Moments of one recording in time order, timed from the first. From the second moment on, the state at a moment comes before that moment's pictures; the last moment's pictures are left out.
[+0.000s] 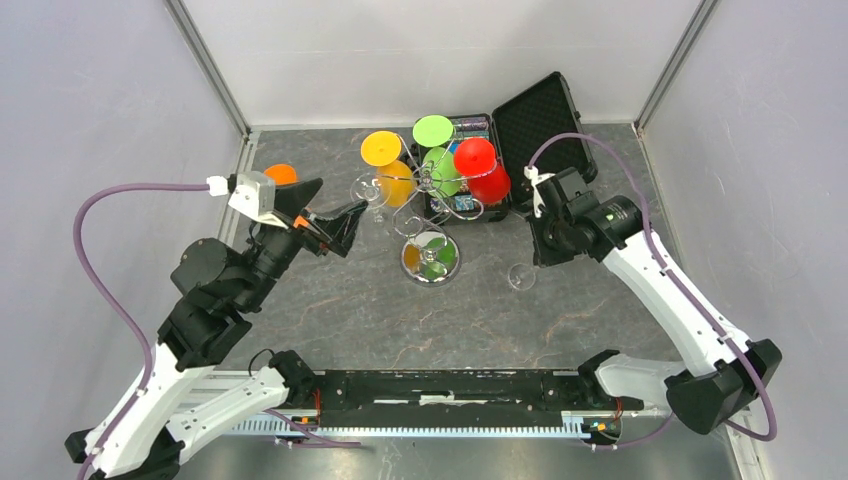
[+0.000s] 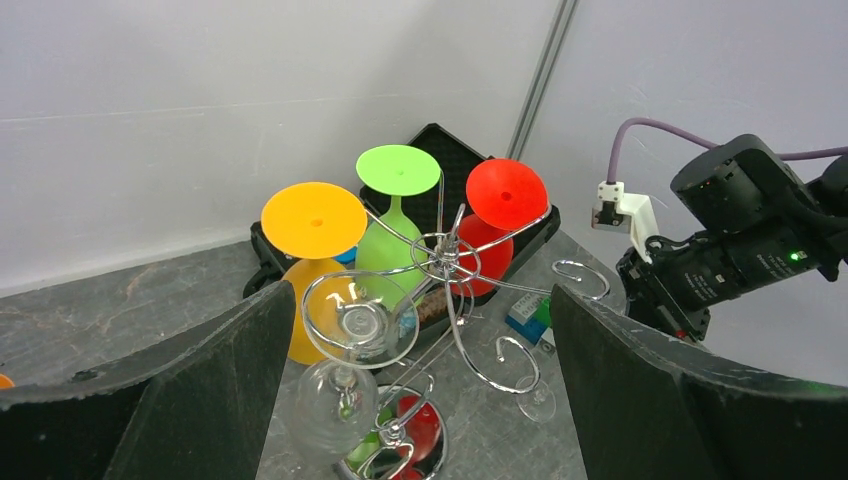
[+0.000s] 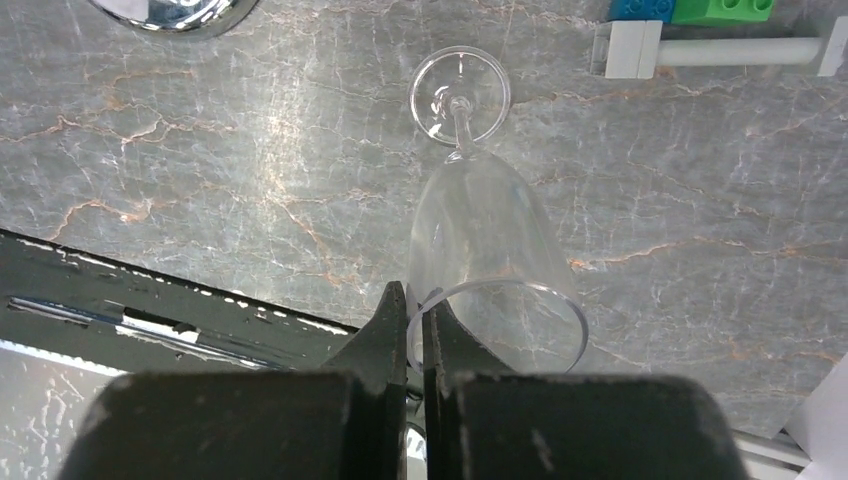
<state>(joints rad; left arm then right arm) -0.77 0.65 1.10 -0.26 -0.21 -0.15 0.51 1.20 1.27 -1.15 0.06 0.23</state>
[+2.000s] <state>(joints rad) -0.25 1.08 1.45 -0.62 0.06 -0.38 0.39 0.91 1.15 -0.49 0.03 0.37</state>
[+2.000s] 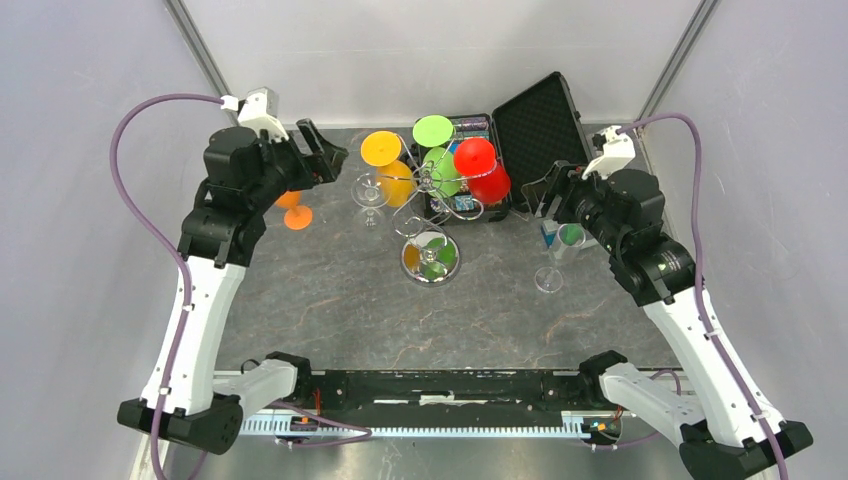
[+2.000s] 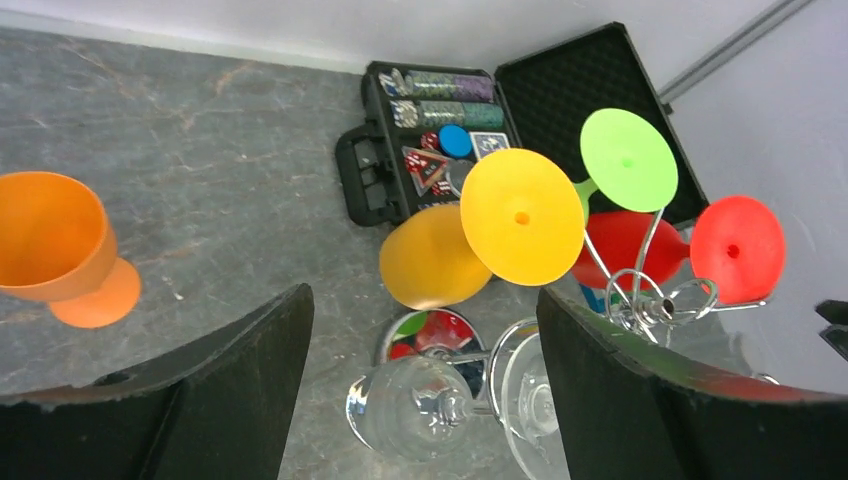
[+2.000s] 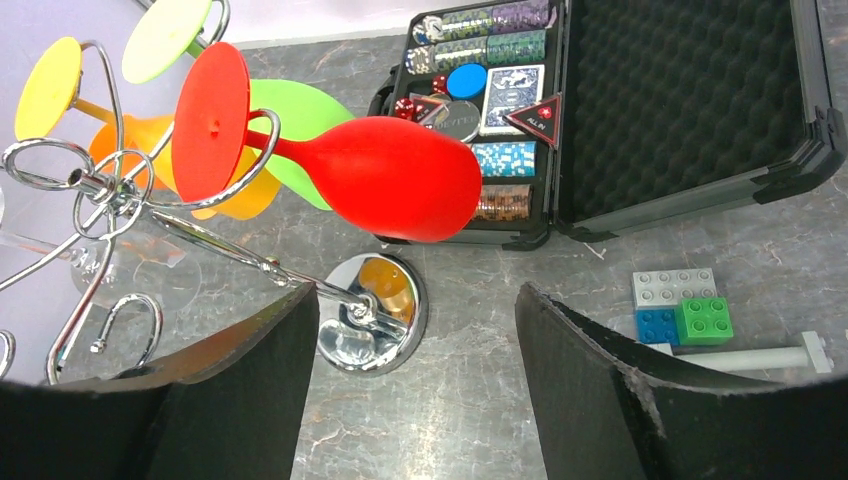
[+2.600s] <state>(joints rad) -0.17 1.01 1.32 -0.61 0.42 -0.44 0.39 0.88 1.02 -0.38 -0.04 0.37</state>
